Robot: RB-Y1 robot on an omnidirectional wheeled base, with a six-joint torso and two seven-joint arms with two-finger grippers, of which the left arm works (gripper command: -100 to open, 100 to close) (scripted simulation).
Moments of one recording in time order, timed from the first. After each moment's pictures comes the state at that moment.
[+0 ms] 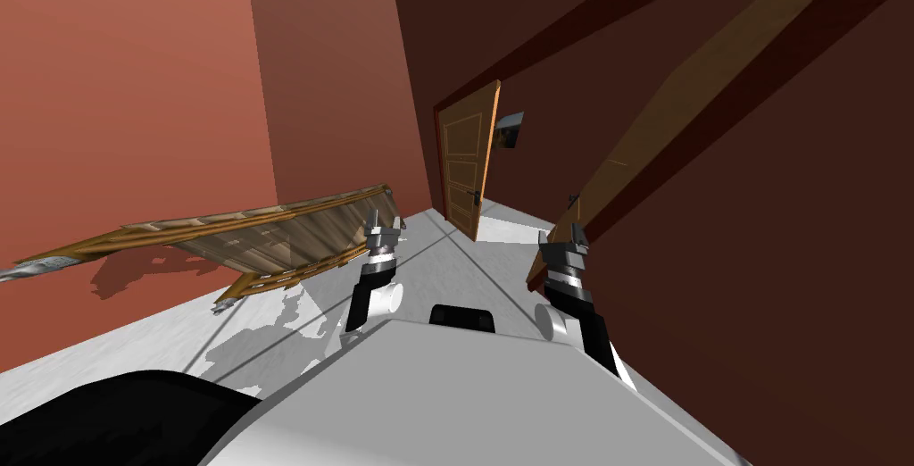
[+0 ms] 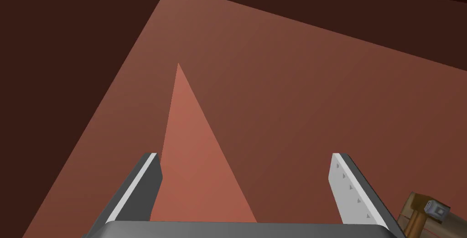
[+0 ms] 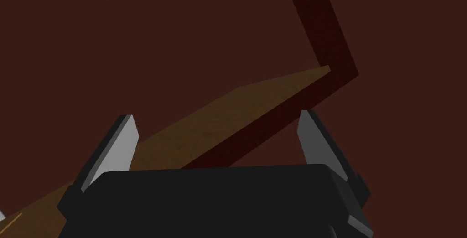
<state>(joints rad) 0.48 -0.03 0.06 -2.25 0.08 -0.44 0.17</state>
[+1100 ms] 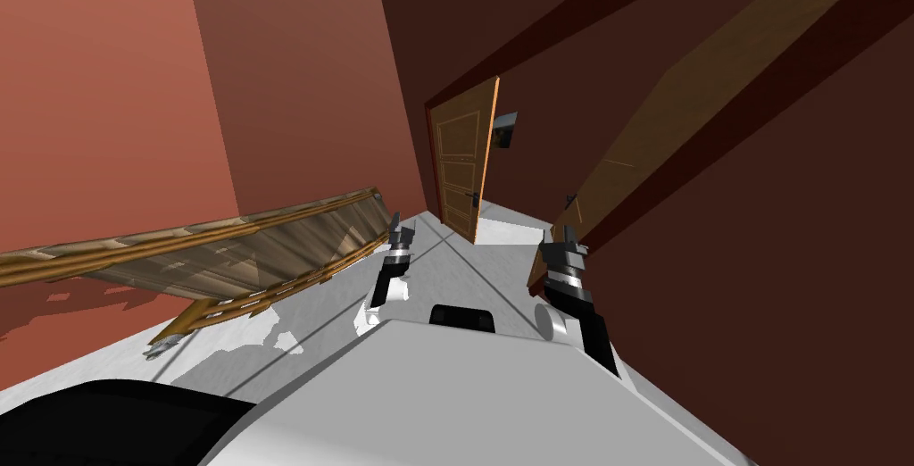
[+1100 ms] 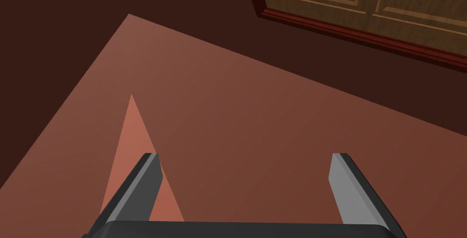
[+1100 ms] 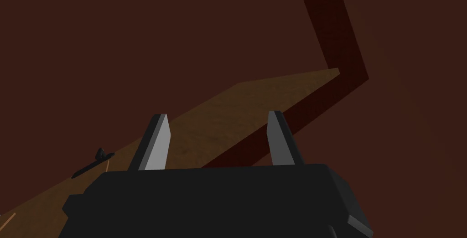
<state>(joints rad) 0.34 0.02 0.02 -2.02 0.07 -0.45 0.17</state>
